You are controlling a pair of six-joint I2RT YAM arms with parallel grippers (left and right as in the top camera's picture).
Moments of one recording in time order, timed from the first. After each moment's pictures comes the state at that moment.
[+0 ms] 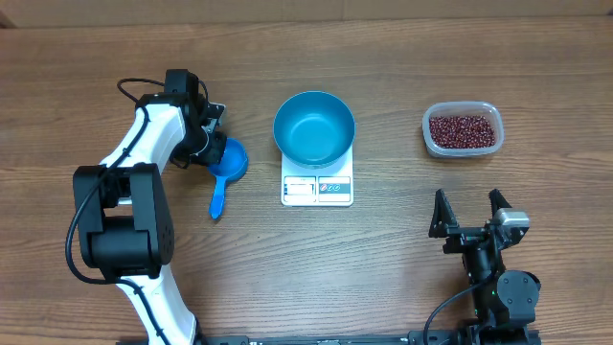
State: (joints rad) left arm 0.01 2.05 1.43 -0.84 0.09 0.22; right arm 0.03 0.01 0.02 -0.03 -0.02 0.15
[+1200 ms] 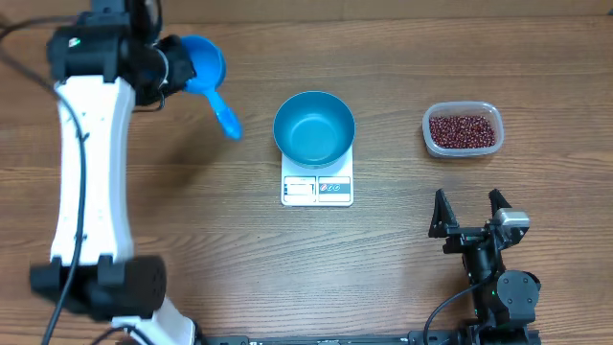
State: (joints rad) left arm 0.01 1.81 2.10 -1.36 0.12 -0.57; right arm 0.03 0.01 0.02 -0.03 -0.02 0.15
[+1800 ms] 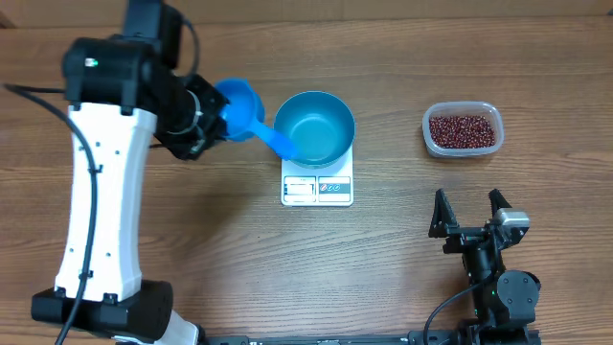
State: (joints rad) left arm -0.16 1.73 2.11 -1.69 0.24 -1.03; right arm 0.03 0.01 0.02 -0.03 -0.02 0.15
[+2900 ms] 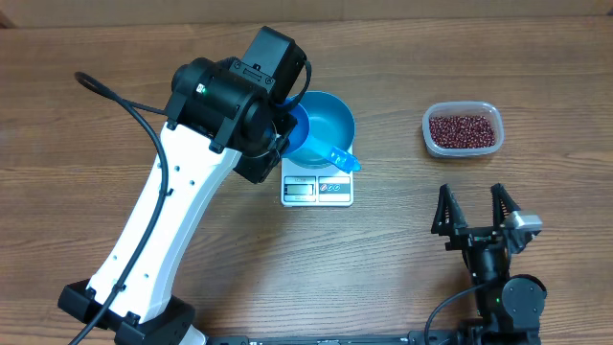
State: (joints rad) left arm -0.53 1.74 2.11 -1.69 -0.05 -1.50; right arm 0.03 0.01 0.03 0.08 -0.05 0.29
